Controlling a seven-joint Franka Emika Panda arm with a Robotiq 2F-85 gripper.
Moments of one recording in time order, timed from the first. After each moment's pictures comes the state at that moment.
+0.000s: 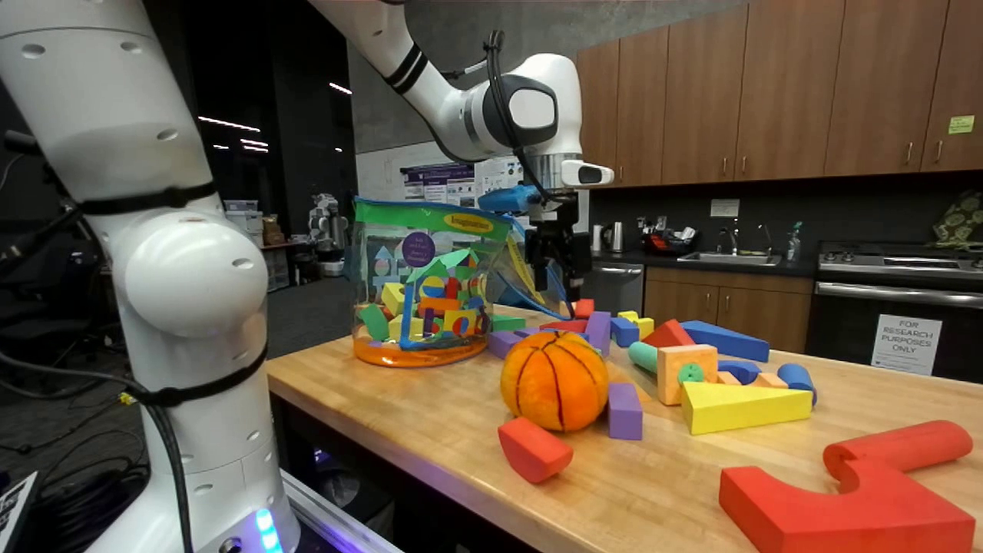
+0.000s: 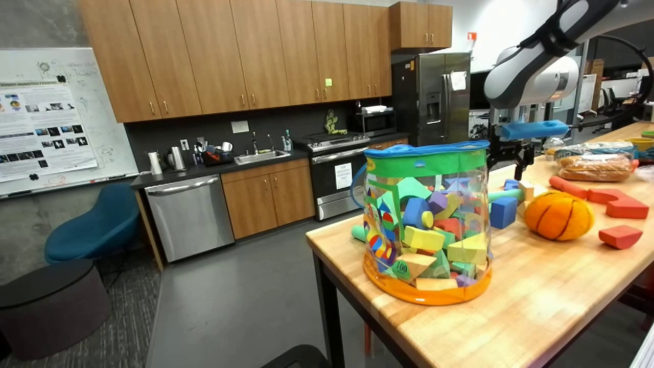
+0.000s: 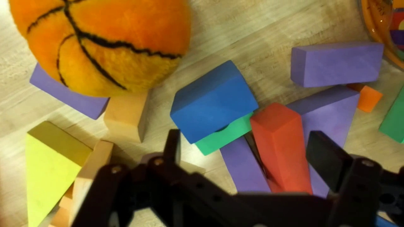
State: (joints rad) arm -0.27 -0.26 -0.20 -2.43 -0.07 2.24 0.15
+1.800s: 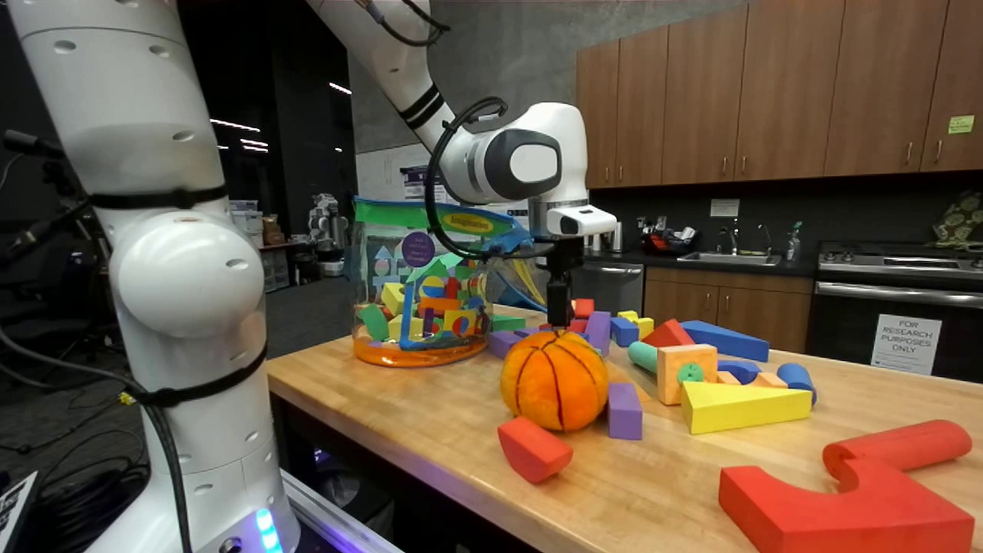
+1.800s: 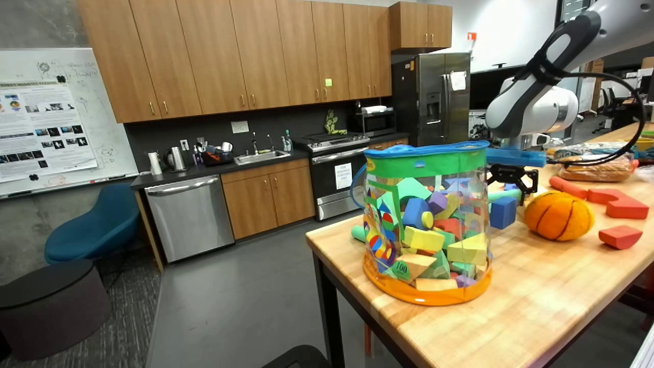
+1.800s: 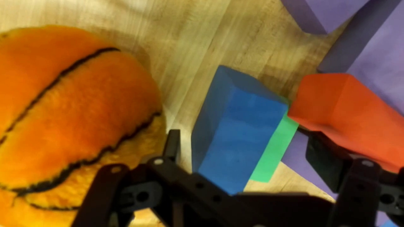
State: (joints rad) arm -0.31 -0.16 -0.20 -2.51 -0.04 2.45 0.75
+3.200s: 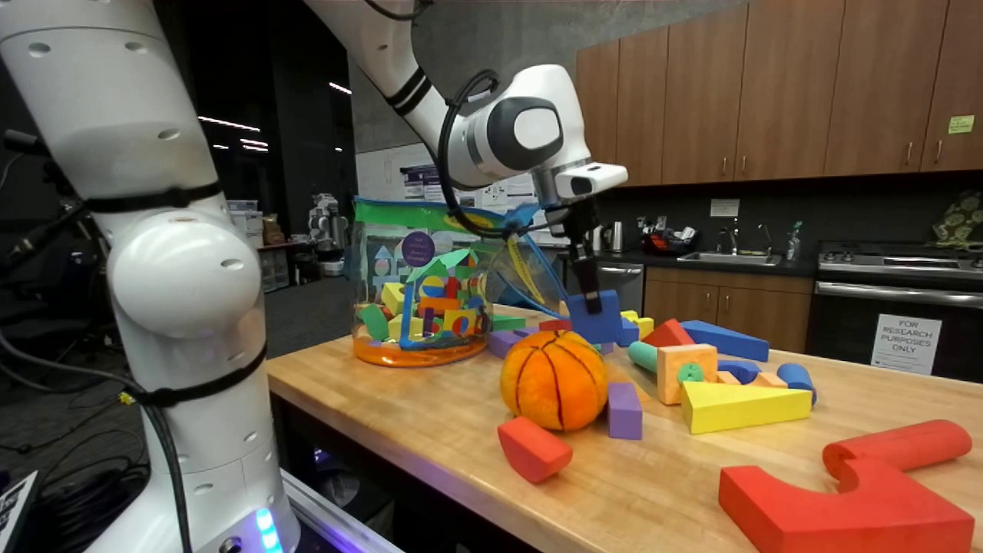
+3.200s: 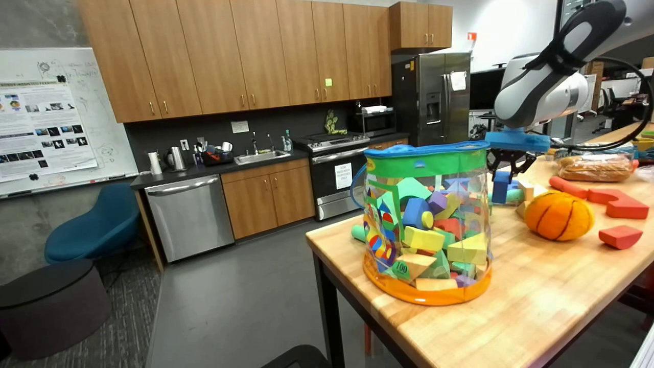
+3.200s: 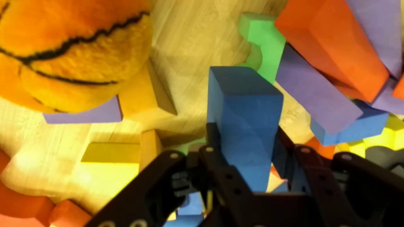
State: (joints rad) arm -0.34 -0.24 -0.20 -2.50 -0.20 2.54 0.78
